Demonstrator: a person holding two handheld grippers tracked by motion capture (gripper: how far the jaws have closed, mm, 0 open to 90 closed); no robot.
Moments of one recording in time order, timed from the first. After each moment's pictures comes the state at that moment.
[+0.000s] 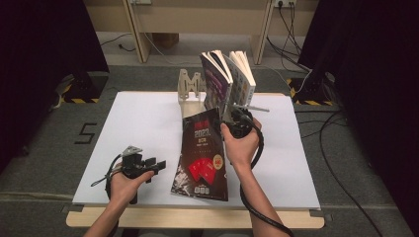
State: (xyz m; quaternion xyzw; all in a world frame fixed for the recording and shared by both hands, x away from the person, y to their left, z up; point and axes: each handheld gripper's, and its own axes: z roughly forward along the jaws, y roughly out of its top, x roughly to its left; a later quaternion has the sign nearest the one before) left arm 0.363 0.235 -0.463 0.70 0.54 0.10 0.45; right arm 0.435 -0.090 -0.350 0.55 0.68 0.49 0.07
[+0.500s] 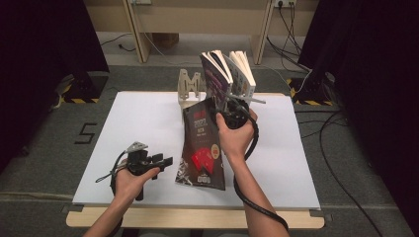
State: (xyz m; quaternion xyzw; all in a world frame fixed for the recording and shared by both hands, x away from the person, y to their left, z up) left arm 0.368 0.212 -0.447 0.70 0.52 0.08 0.48; right arm 0.449 -0.075 -0.330 0.54 0.66 0.52 0.10
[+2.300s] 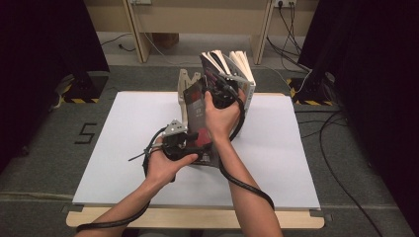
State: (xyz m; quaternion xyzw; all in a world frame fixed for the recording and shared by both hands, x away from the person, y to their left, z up) left arm 0.381 0.107 -0.370 0.74 0.39 0.12 0.53; right arm 0.480 -0.041 -0.295 0.54 0.63 0.54 0.16
